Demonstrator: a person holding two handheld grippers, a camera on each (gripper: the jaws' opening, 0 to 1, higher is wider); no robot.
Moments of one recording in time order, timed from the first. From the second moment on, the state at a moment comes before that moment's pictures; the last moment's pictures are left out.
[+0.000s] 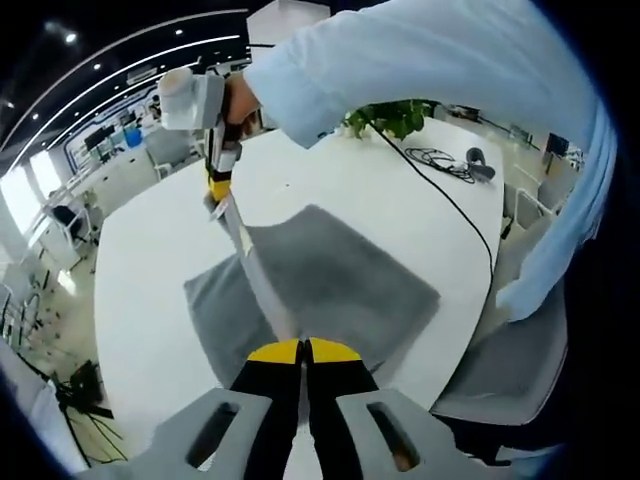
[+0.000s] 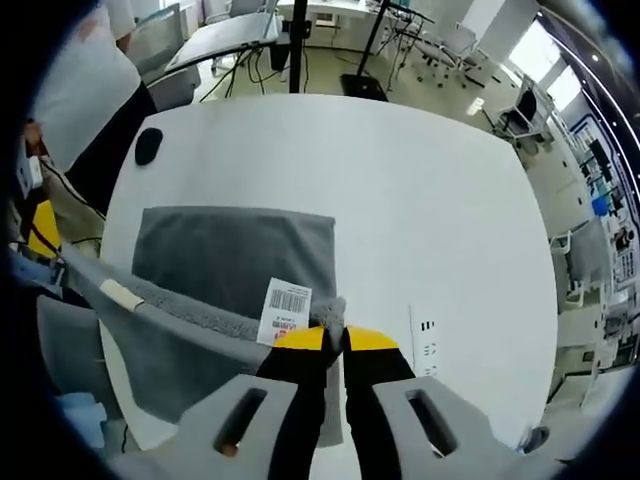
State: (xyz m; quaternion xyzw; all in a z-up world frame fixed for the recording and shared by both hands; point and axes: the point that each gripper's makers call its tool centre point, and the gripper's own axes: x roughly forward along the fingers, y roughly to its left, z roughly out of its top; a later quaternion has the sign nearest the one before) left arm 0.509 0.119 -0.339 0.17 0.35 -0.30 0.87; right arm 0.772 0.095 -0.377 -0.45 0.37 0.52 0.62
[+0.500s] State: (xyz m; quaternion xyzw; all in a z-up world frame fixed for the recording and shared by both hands) left arm 0.505 0.150 -0.393 0.17 0.39 -0.27 0.86; right arm 0.765 0.124 -0.431 -0.45 0.38 0.53 0.61
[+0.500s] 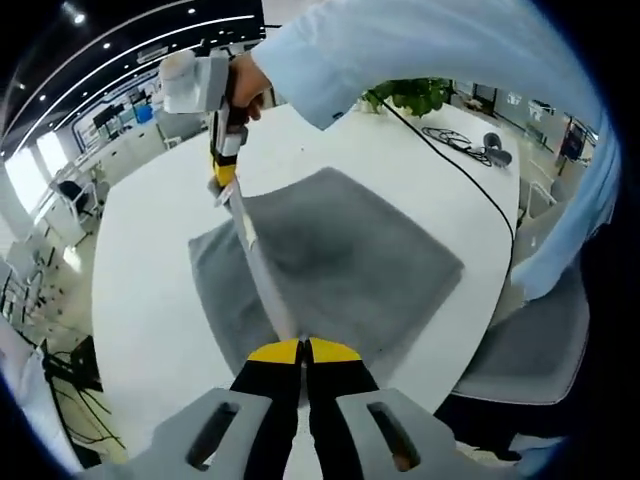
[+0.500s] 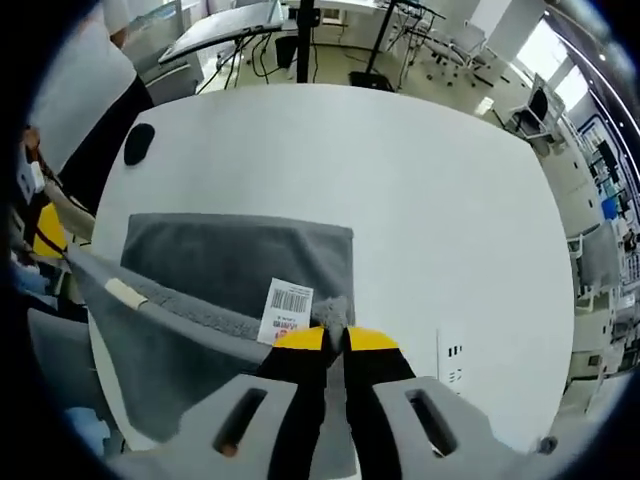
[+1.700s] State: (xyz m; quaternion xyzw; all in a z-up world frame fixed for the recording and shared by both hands) left arm 0.499 0.182 -0.464 0.15 0.45 -0.24 0.85; right arm 0.761 0.169 -0.501 -0.44 0.38 0.55 0.60
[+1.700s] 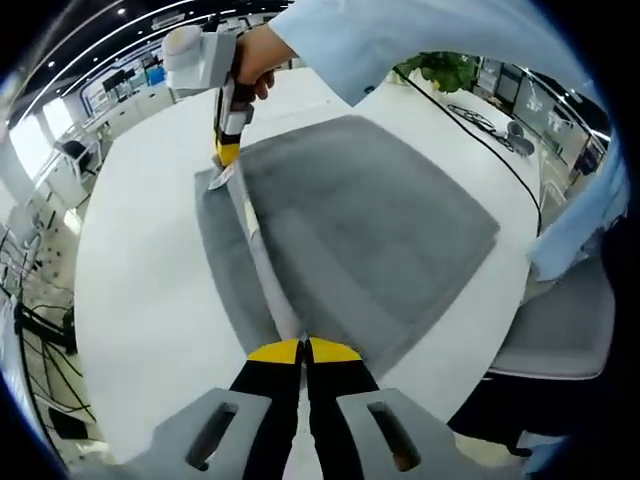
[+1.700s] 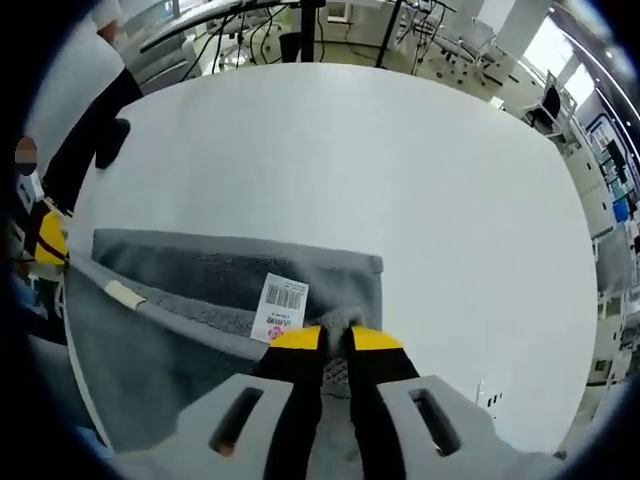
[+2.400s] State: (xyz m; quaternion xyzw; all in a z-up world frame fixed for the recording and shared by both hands) left arm 0.495 0.198 -0.499 0.14 0.48 -0.24 0.84; right arm 0.764 0.181 -0.515 -0.44 0.38 0.55 0.60
